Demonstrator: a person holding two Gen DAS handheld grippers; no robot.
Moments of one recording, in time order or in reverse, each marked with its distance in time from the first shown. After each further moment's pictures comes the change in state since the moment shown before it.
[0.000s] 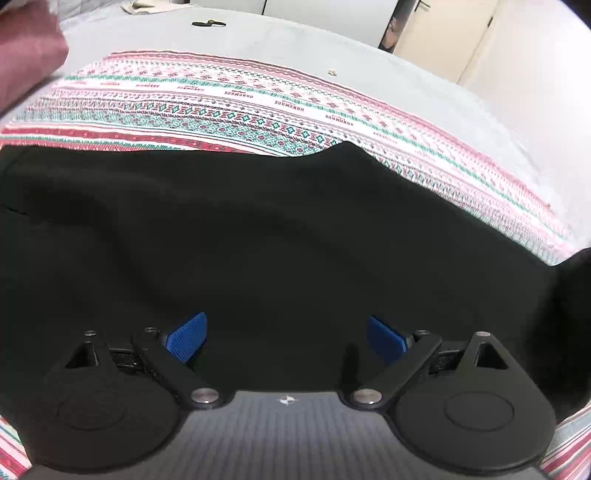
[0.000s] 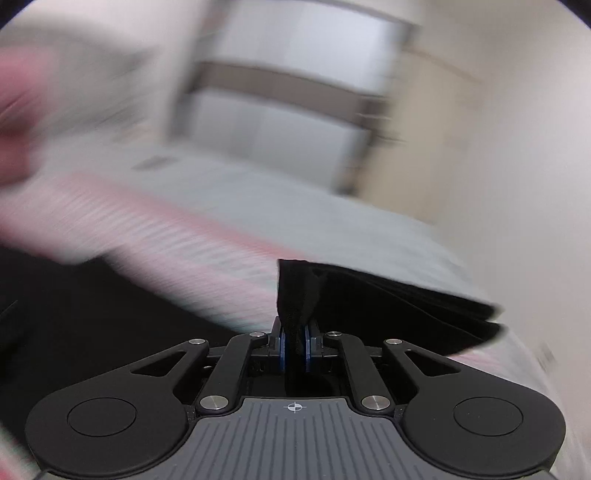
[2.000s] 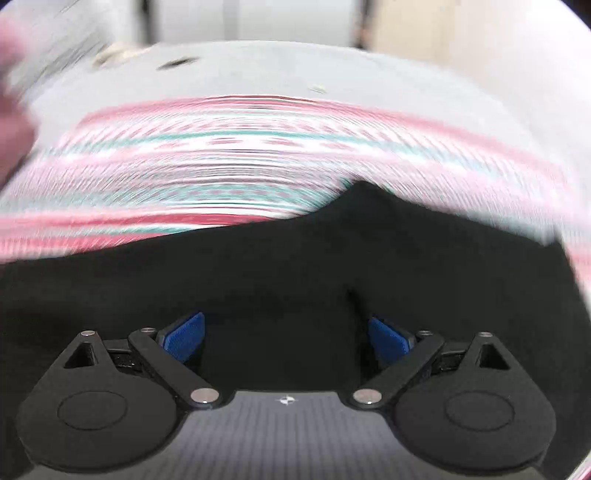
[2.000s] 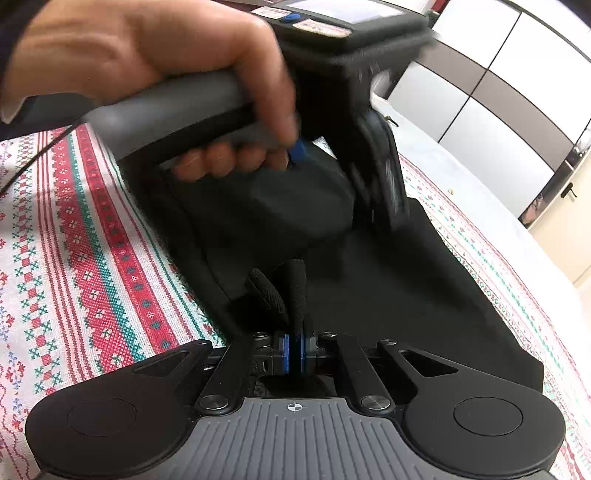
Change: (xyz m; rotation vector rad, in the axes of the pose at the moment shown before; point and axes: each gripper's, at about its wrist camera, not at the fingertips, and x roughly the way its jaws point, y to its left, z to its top) left arm 0.023 0.013 0.050 0.141 -0.053 0.063; right arm -0.016 0.205 -0.029 -0.374 0.091 0.368
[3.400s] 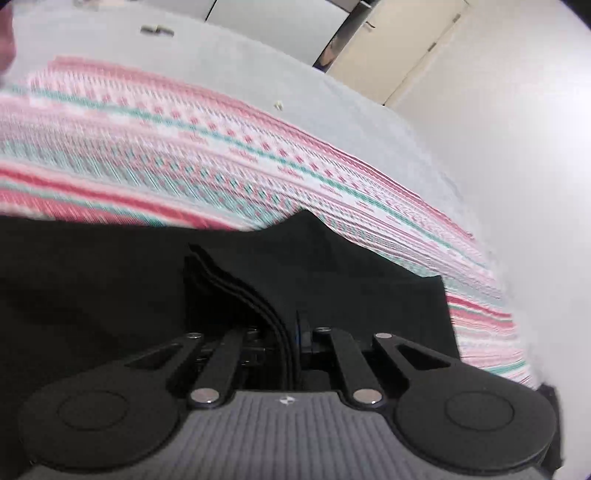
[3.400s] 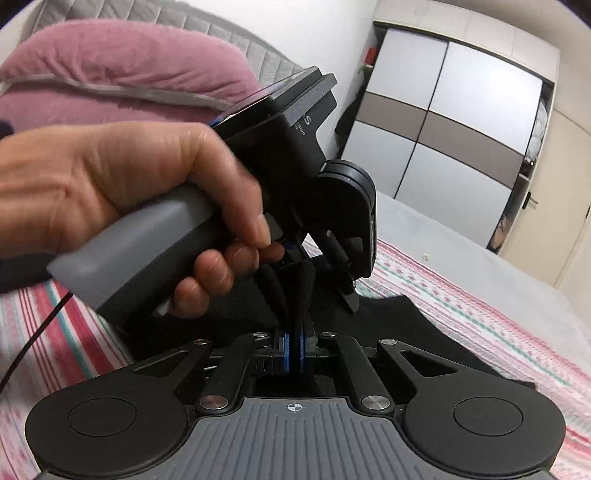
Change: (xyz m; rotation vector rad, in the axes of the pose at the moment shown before) left arm -0.039 0.043 0.006 -0.105 0.005 -0.360; right arm -0.008 0.008 0.070 0.188 -0.264 -0.105
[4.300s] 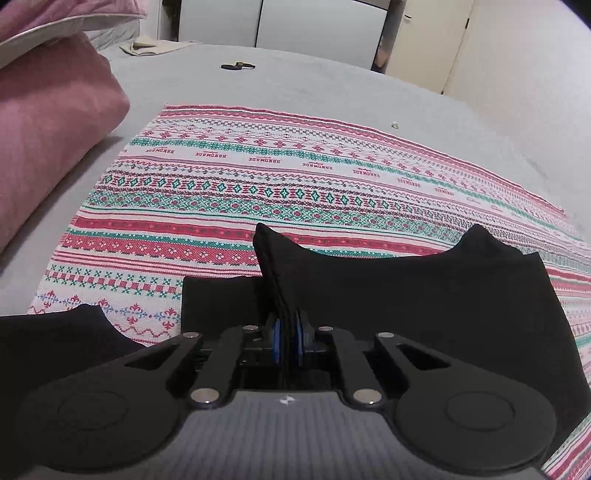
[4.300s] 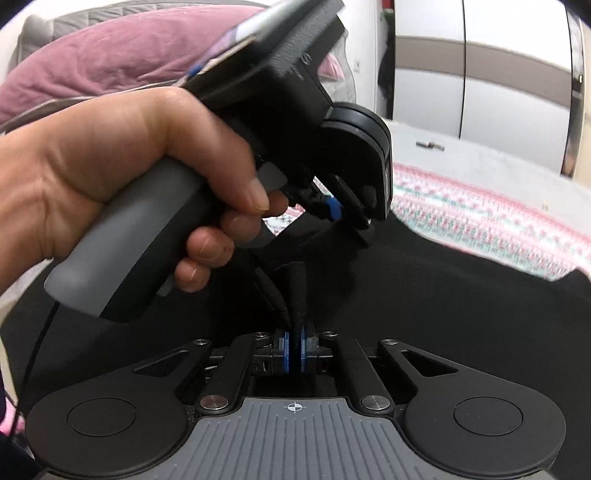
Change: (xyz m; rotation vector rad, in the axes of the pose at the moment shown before) left arm -0.069 0.130 0.022 0.134 -0.018 0.291; right arm 0.097 0.094 0.054 0.217 0.146 0.219
